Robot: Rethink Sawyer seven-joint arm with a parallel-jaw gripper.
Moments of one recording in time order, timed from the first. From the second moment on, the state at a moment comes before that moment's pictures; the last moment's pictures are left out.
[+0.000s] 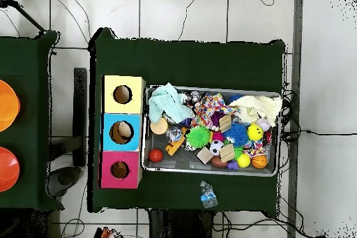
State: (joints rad) arm 0.38 -0.85 0.07 2.53 0.15 0.02 1.93
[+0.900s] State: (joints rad) arm 0.34 -1.10 0.09 2.53 0.19 0.27 1.93
